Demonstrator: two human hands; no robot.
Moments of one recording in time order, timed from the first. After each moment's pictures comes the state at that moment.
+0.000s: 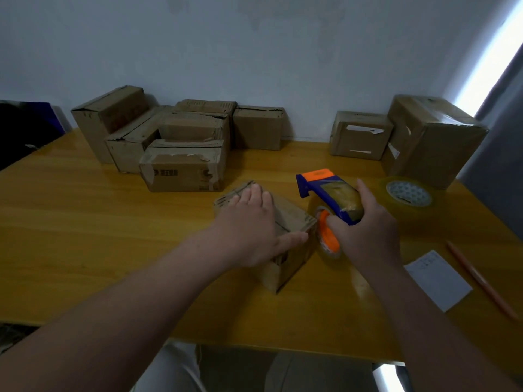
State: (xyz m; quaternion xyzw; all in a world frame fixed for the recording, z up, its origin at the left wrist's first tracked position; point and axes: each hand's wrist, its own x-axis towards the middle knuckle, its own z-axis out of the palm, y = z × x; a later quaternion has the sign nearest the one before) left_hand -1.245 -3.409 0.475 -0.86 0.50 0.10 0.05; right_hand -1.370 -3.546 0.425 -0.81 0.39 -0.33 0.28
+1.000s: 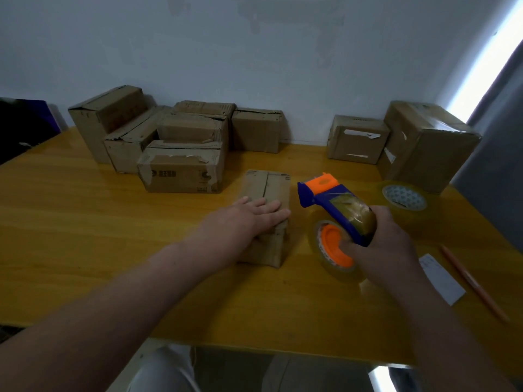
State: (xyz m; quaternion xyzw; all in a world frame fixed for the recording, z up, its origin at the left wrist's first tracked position) left_hand -1.229 -3.392 0.470 -0.81 0.58 0.04 0.02; right_hand -1.400 -3.542 0.442 -0.81 0.42 -0.22 0.34
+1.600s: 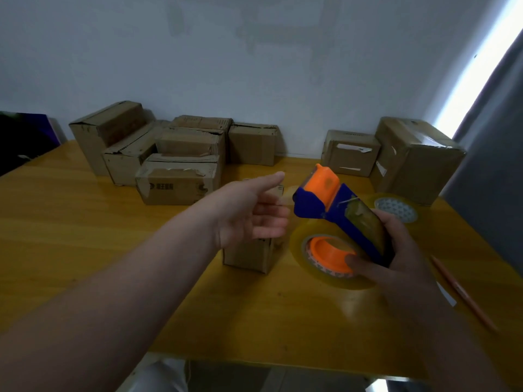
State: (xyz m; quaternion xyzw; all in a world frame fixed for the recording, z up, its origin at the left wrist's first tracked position) left_hand -1.234 -3.411 0.517 -0.63 0.19 0.48 -0.58; right_hand -1.430 -3.539 0.447 -0.74 0.21 -0.33 0.55
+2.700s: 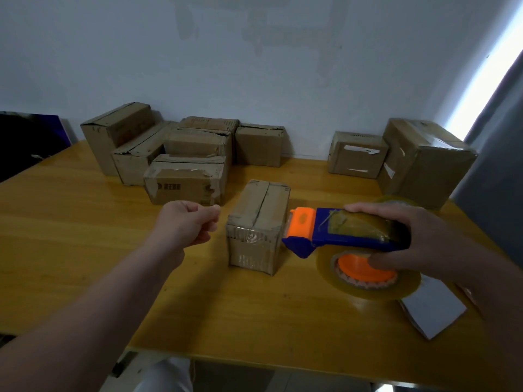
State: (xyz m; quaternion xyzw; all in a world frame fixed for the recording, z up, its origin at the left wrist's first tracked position) left_hand -1.178 -3.364 0.458 -0.75 0.14 0.20 -0.61; right_hand -1.429 -3.581 0.502 -0.91 0.15 -0.07 0.38
